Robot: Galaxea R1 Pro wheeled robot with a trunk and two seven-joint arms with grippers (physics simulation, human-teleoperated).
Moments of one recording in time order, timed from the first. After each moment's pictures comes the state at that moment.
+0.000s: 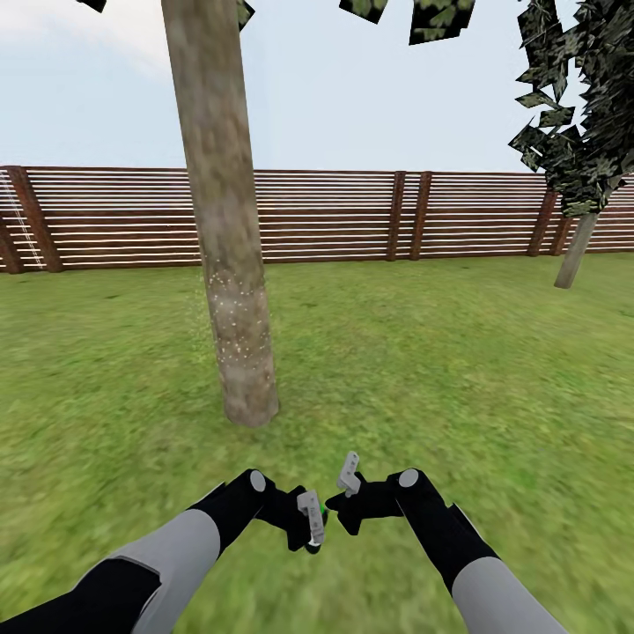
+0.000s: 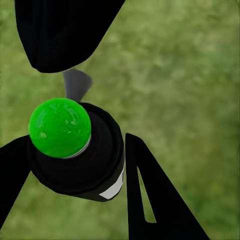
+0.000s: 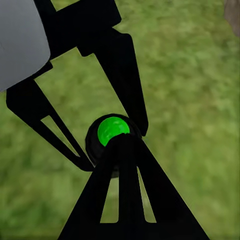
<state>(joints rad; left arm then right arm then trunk) -0.84 -0.17 -0.22 -0.23 -0.73 -0.11 -0.86 -0.60 0.07 0.17 -0.78 0.52 0.17 0.94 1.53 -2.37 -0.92</state>
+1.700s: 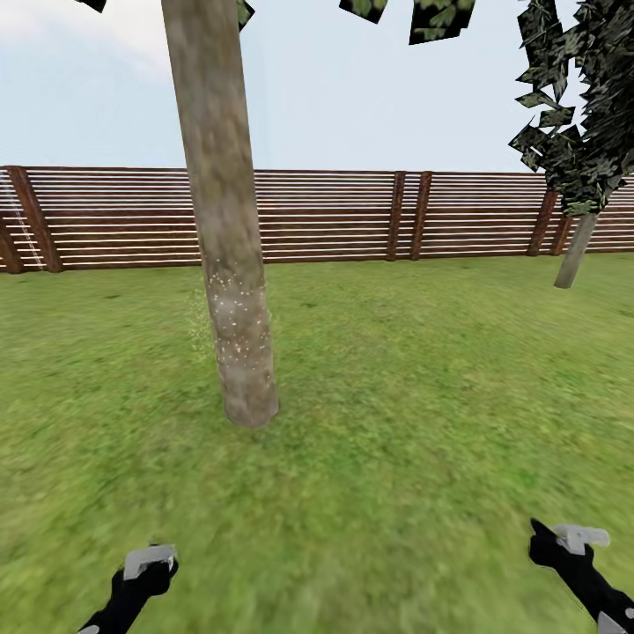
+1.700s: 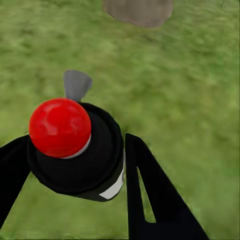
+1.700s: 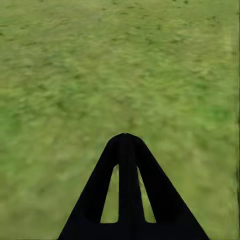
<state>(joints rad) -0.52 0.19 -0.21 -0.02 0.47 -0.53 -0.23 -0.59 -0.42 0.15 0.01 -0.56 -0.60 0.47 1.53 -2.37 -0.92</state>
